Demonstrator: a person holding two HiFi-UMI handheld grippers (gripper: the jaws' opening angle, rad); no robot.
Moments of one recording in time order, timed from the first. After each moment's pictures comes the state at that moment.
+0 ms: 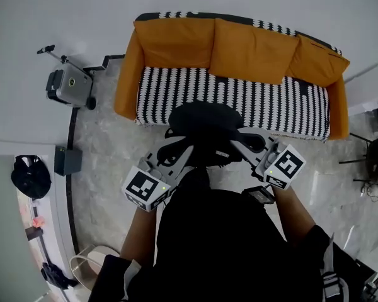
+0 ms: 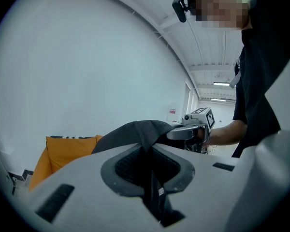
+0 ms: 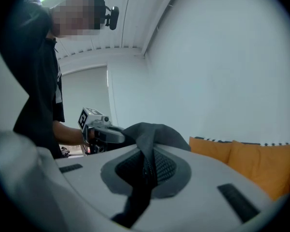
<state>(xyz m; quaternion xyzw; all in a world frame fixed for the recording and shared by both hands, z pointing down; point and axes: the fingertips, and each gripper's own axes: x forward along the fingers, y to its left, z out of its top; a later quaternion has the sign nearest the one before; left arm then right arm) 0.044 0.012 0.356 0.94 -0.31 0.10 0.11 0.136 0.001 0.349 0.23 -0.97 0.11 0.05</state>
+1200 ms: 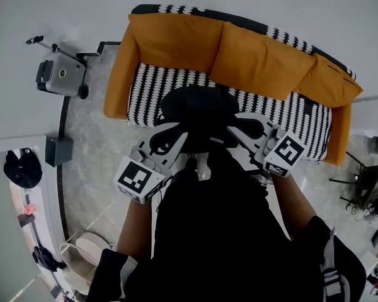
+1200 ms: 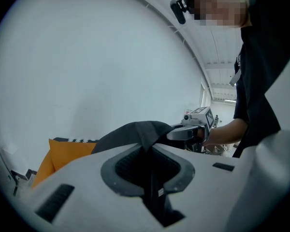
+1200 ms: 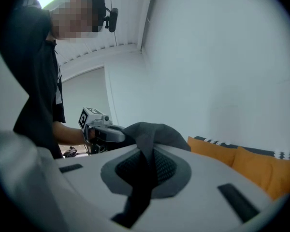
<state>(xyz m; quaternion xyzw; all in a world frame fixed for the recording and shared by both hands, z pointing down) 0.058 -0.164 0.374 0.91 -0.37 0.10 0.14 0.148 -0.186 0.374 0.16 -0.98 0.13 0.07</state>
